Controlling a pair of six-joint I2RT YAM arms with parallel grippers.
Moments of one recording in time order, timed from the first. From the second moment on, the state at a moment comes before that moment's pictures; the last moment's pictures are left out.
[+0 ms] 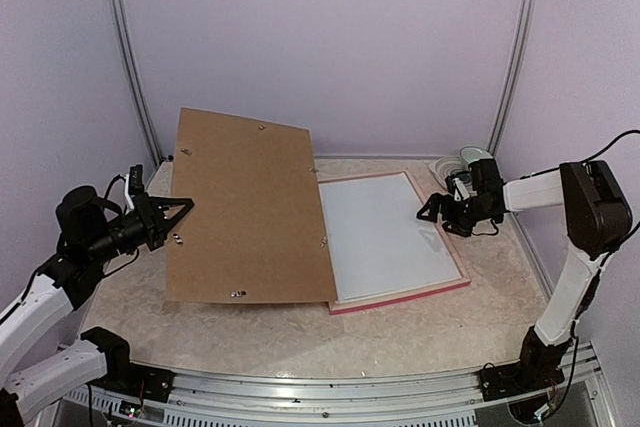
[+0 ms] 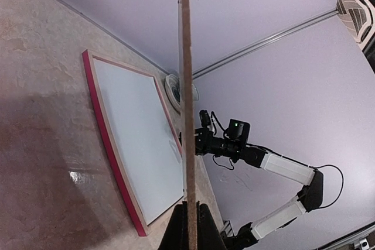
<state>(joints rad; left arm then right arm) -0.25 0.65 0.46 0.09 0.53 -1.01 0.13 1.80 1.01 -0.10 -0.45 0.37</state>
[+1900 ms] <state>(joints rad) -0.25 0.65 0.39 0.20 0.52 -1.07 0.33 1.49 0.60 -0.03 -0.23 0.47</state>
